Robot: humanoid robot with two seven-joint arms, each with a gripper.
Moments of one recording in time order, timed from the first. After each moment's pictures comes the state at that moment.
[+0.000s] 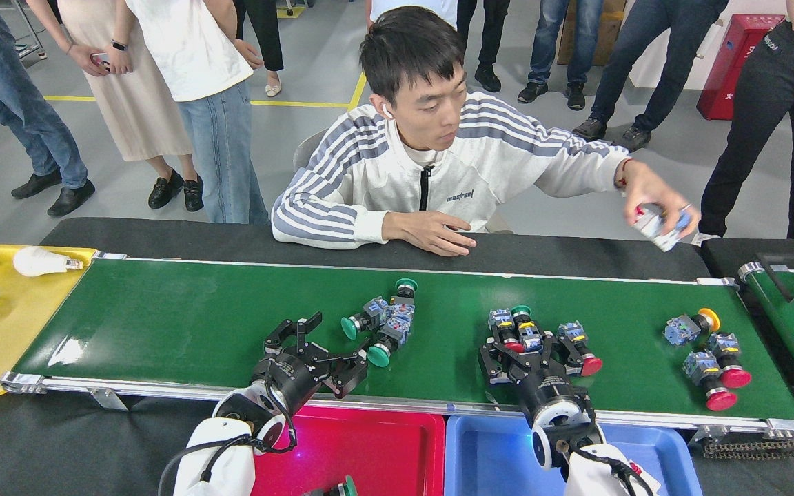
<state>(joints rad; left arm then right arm) -0.42 -0.05 -0.09 -1.01 -1.71 -0.44 -0.06 -0.30 0.04 0.24 -1.17 1.37 0.05 0.07</state>
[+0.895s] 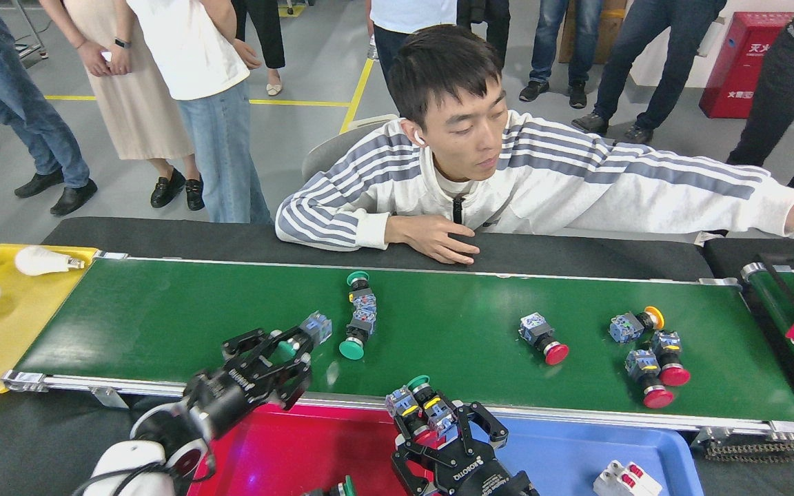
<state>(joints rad) -0.12 0.23 -0.05 -1.39 -1.44 -0.76 -0.05 0.02 0.02 0.51 -1.60 1.41 -0.08 0.03</state>
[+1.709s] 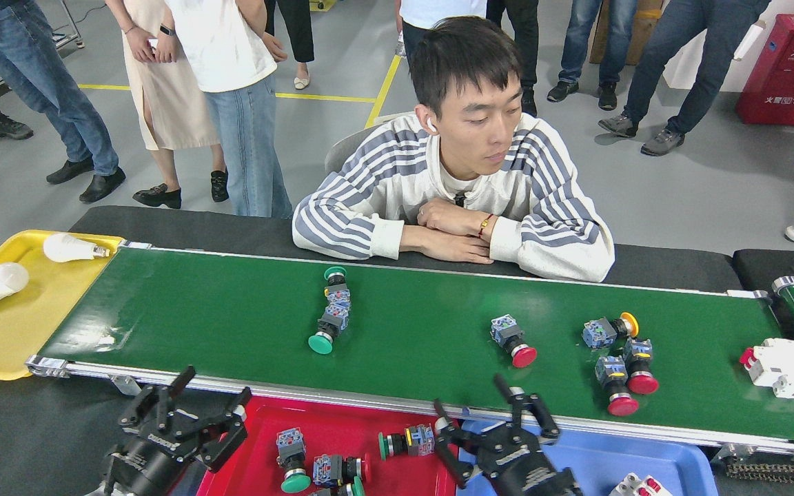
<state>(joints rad) 0.03 0.18 0.13 -1.57 -1.41 -0.46 -0.06 0.15 0.02 0.08 -1.69 1.40 -0.08 -0.03</state>
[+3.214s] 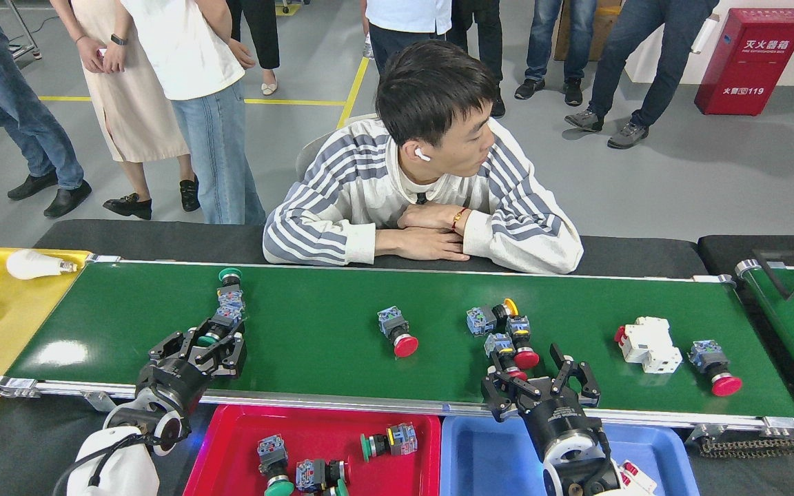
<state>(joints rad) -0.38 0.14 0.05 -1.02 -1.49 -0.44 -0.10 -0.19 0.09 0.21 -1.32 1.44 0.08 0.13</state>
